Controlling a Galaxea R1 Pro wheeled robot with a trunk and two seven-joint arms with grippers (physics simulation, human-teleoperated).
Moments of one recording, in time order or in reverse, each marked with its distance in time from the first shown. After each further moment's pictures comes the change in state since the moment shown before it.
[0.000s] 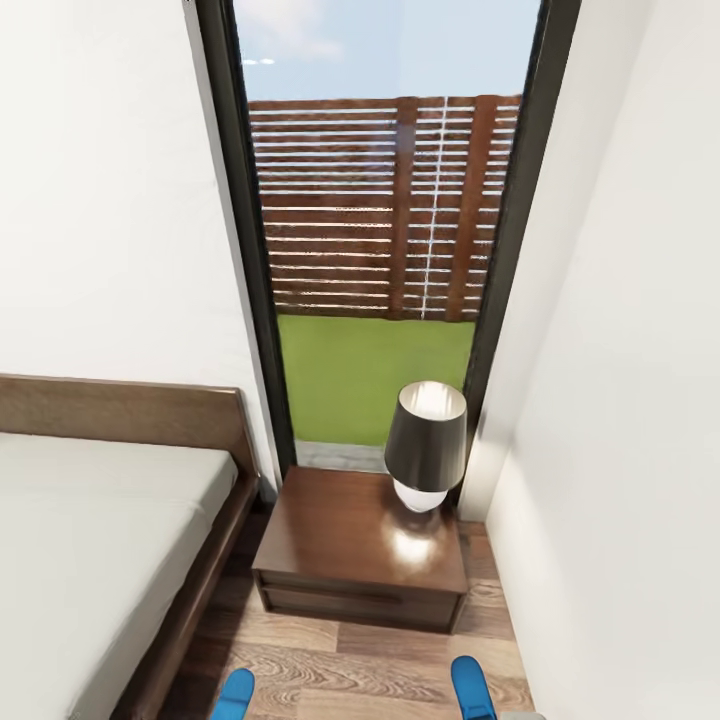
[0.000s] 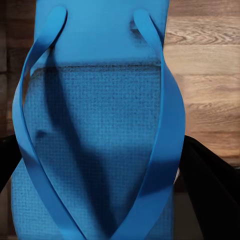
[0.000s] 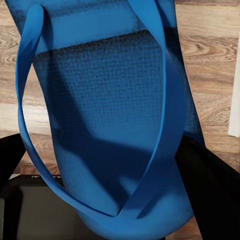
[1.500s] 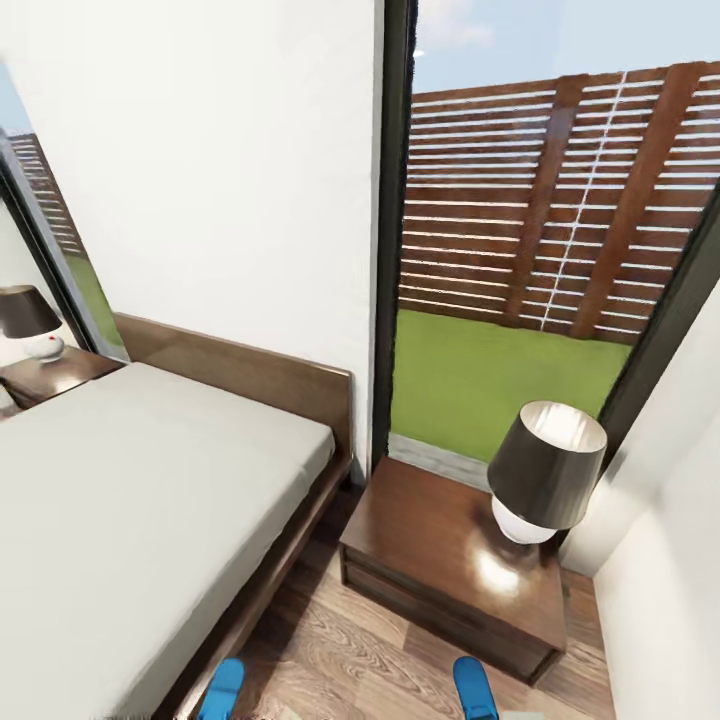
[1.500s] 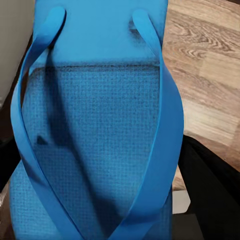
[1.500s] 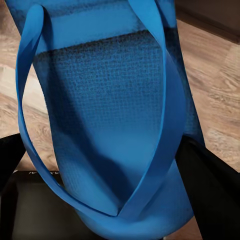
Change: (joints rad) left arm 0.019 0.013 -0.001 0.000 0.003 -0.122 0.043; right arm 0.000 -0.006 -0.001 0.000 0.001 -0.001 0.000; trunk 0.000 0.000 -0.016
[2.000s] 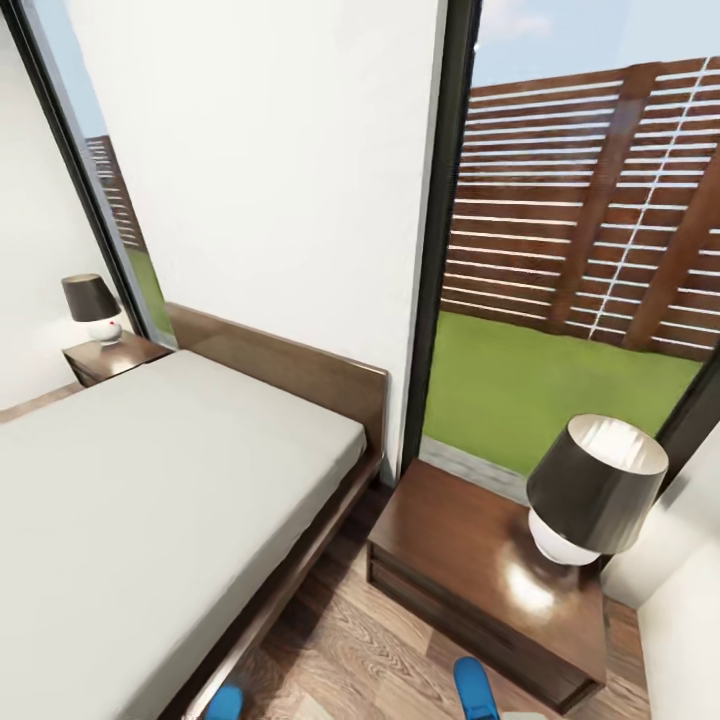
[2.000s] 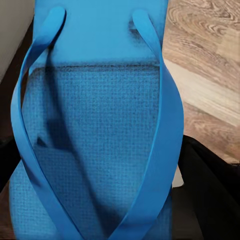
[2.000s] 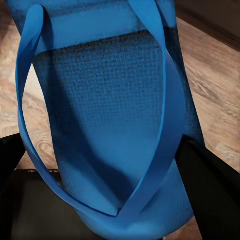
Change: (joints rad) left arm 0.052 -0.004 -0.002 -0.001 -0.004 -0.004 -0.001; right arm 0.000 -0.001 -0.001 0.001 0.000 0.000 -0.001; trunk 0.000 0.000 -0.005
